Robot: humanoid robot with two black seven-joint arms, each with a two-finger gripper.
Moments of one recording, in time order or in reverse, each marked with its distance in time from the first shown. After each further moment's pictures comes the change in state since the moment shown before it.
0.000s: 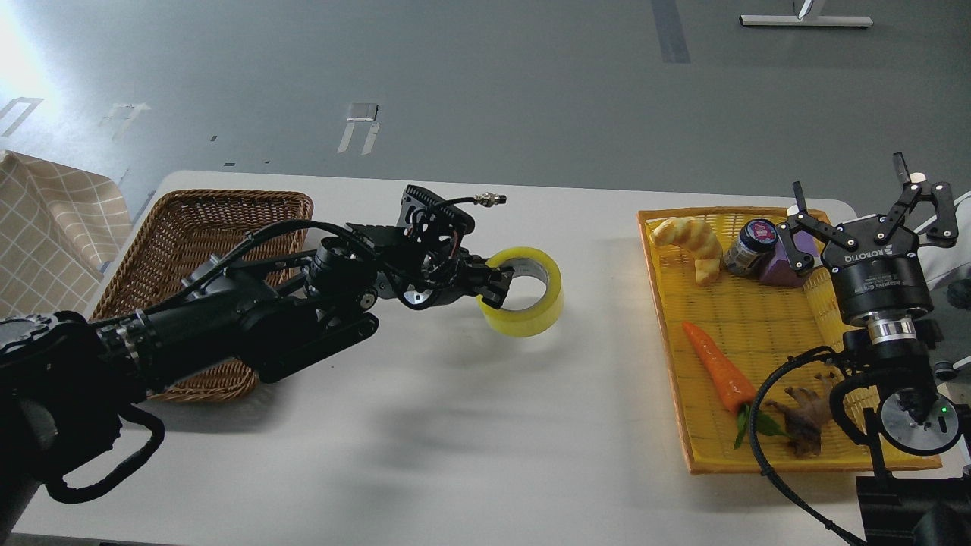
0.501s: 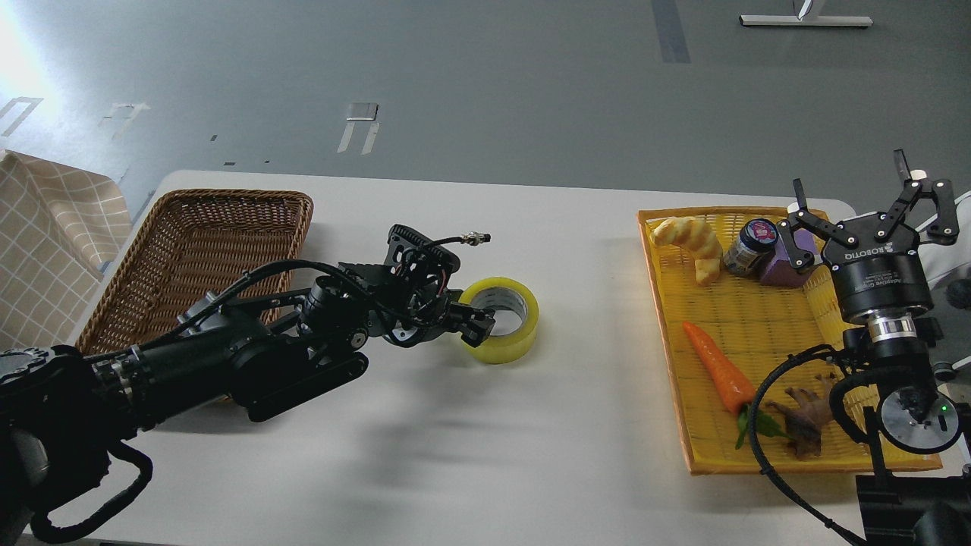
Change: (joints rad) left arm 0.157 -0.034 0.016 -0.010 0.059 -0.016 0.094; right arm 0.005 0.000 0.000 0.000 0.000 0.000 0.000
